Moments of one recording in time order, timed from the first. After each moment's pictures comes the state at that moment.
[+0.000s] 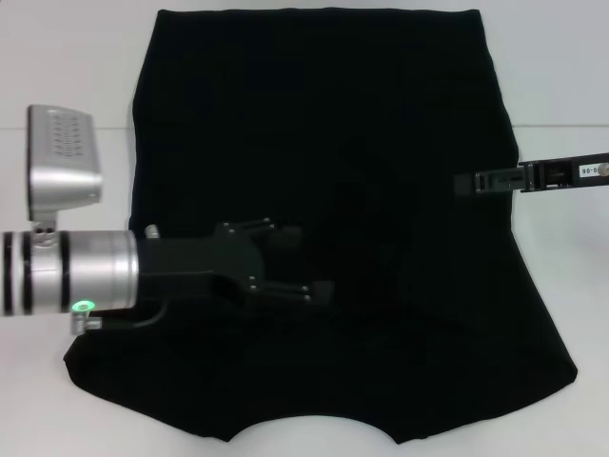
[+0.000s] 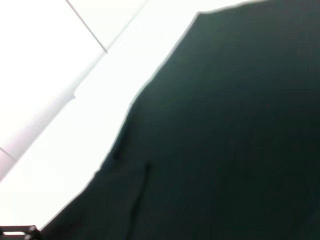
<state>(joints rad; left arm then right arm) -0.57 -2.14 0.82 0.74 1.95 1.50 -1.43 0.75 1.95 -0.70 -0.72 -2.23 -1.39 2.18</state>
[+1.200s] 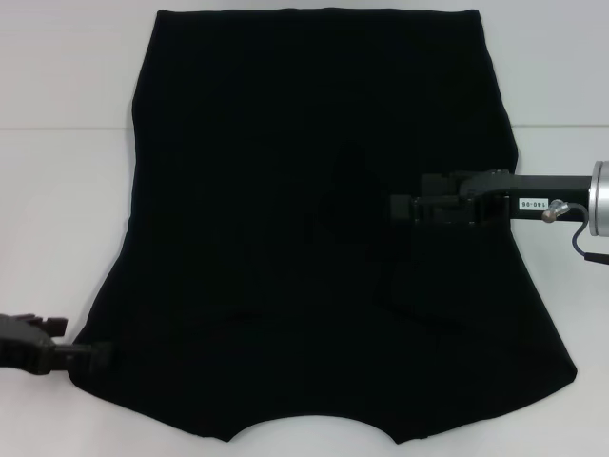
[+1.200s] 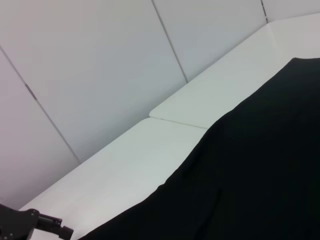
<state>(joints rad) -0.40 -2.14 0.45 1.09 2.49 1.56 -1.81 0.71 2.04 -0.71 -0.63 -2.04 -1.38 1.78</state>
